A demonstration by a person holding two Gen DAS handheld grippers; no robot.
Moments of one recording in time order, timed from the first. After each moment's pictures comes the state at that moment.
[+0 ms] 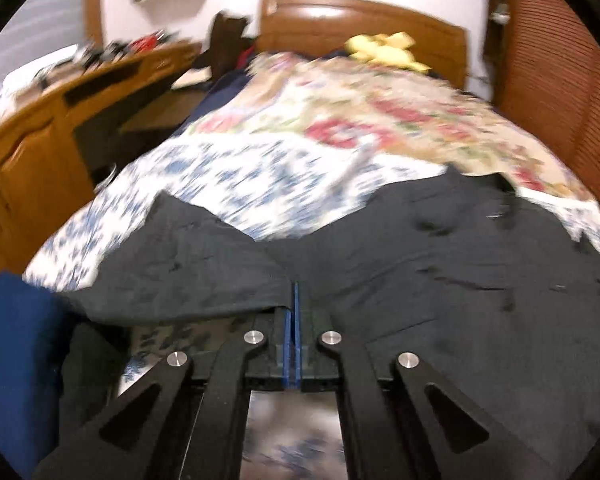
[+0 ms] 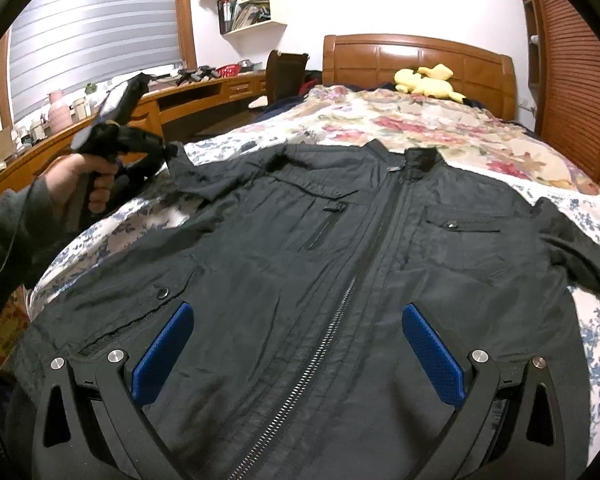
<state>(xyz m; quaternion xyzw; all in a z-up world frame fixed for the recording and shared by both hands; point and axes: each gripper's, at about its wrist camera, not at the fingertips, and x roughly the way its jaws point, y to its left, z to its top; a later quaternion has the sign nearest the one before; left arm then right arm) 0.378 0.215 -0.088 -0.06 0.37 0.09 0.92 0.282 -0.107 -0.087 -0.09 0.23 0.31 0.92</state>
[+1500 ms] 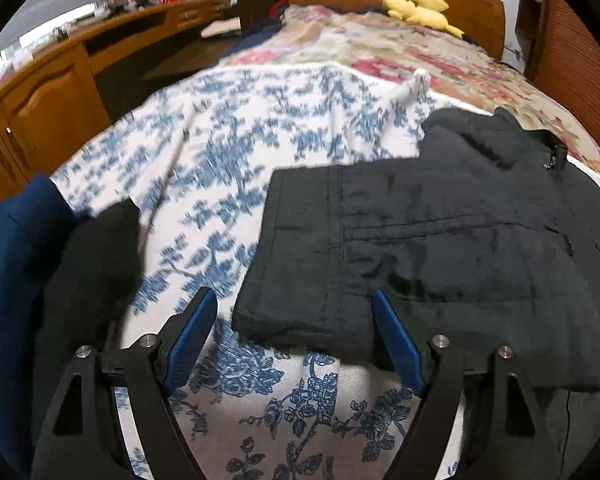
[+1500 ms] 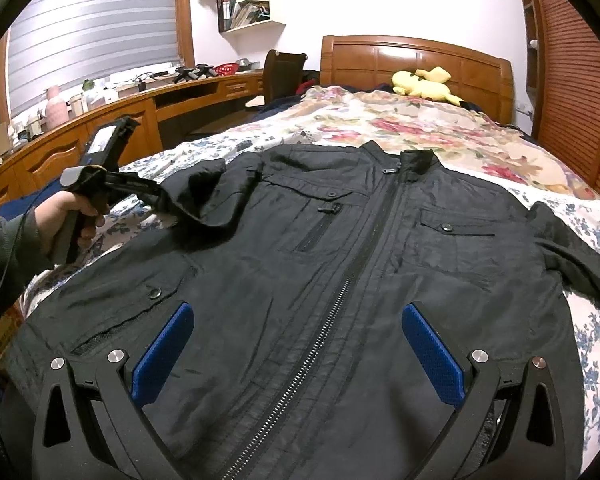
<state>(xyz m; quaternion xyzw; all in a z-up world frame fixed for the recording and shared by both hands) 0.365 0.265 -0.176 -0.08 0.45 0.15 0.88 0.283 -0.099 -0.094 -0.10 0.22 0.30 0.92</state>
